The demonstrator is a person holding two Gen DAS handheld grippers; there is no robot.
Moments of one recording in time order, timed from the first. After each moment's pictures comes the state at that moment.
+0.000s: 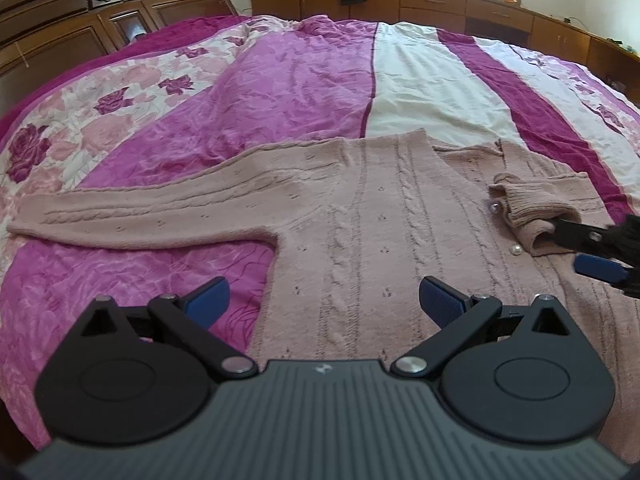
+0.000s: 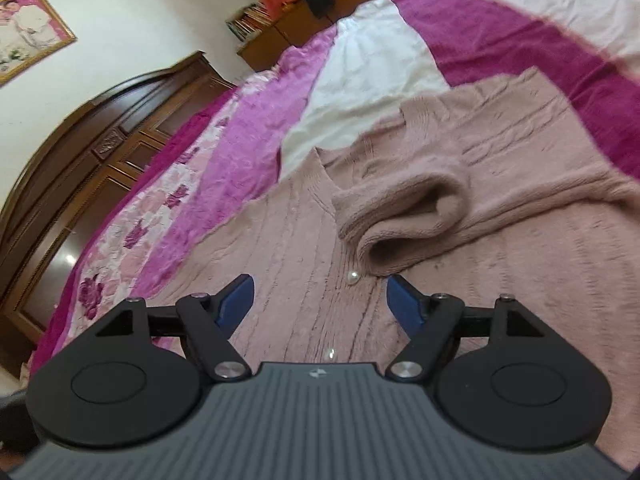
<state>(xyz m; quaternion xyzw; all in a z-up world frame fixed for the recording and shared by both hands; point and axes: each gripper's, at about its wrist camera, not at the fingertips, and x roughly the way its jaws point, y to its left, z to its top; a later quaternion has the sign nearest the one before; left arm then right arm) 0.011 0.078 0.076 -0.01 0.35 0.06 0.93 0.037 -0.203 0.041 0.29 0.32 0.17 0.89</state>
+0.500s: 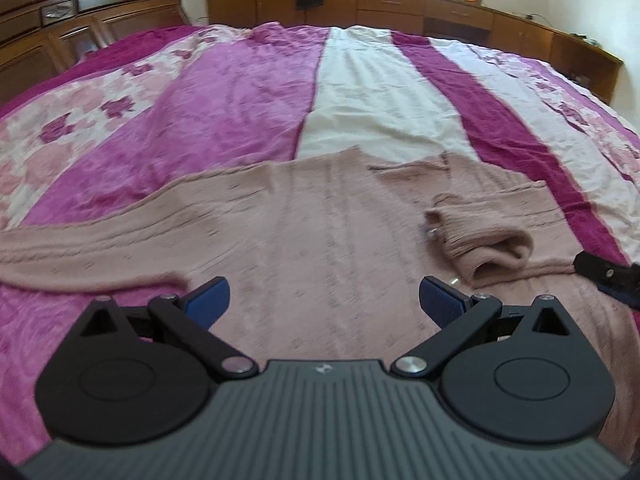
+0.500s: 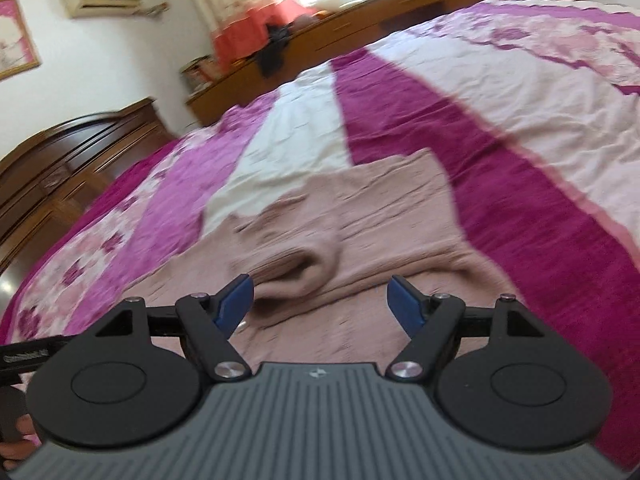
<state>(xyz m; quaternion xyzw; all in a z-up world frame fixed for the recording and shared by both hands) 0.053 0.029 0.083 0.00 0.35 0.00 0.94 0.010 -0.267 0.041 0.26 0.26 0.04 0.93</state>
